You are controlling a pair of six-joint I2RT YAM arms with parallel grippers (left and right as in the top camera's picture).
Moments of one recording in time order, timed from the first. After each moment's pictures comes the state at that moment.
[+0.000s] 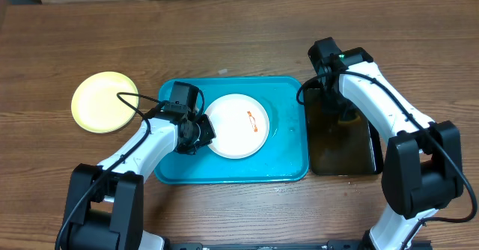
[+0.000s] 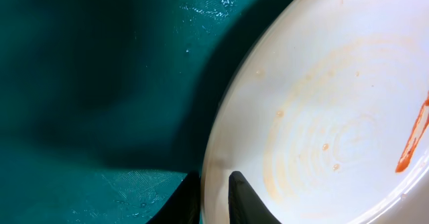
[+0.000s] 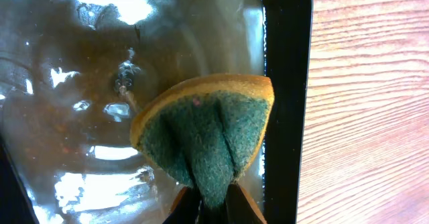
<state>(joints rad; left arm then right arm) -0.23 1.65 0.88 -0.55 0.19 -0.63 0.29 1.91 1.44 -1.12 0.41 0.35</state>
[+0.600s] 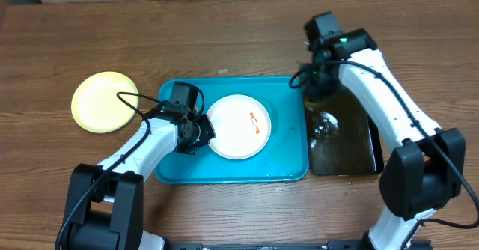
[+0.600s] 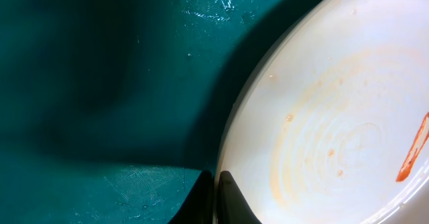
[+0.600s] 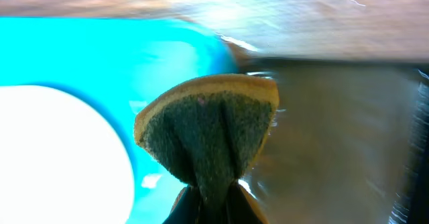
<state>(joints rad) -0.23 1.65 0.88 -0.55 0.18 -0.63 0.35 1.91 1.67 -1.09 -0.01 0.31</state>
